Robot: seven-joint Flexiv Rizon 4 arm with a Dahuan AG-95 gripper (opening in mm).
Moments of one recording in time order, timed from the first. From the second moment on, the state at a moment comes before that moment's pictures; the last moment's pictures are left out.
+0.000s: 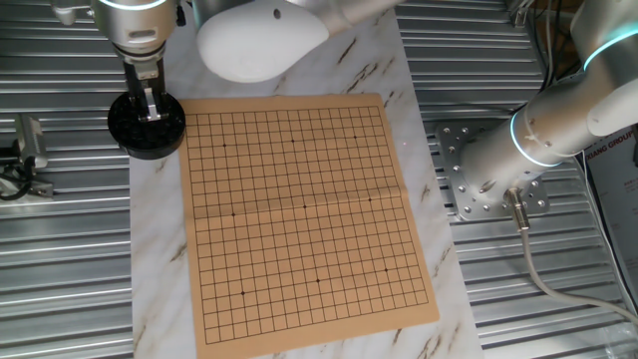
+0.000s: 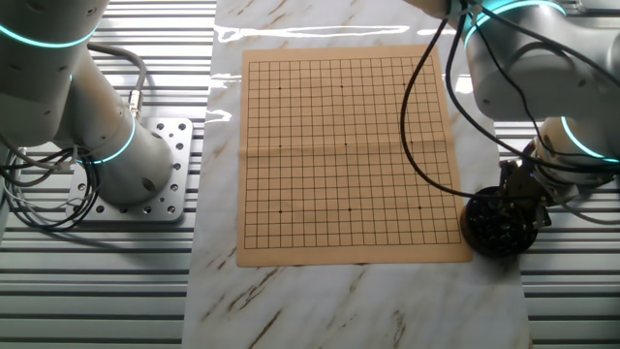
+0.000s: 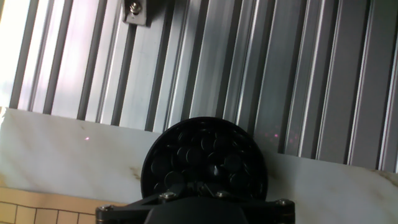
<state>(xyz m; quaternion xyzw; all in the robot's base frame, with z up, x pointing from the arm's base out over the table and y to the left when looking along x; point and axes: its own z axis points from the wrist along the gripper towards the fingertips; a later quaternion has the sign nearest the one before) 0.697 -0.109 0.074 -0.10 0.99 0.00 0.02</state>
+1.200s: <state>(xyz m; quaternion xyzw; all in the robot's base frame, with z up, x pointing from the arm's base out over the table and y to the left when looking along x) 0.697 -0.109 0.064 -0.17 0.99 -0.01 0.01</state>
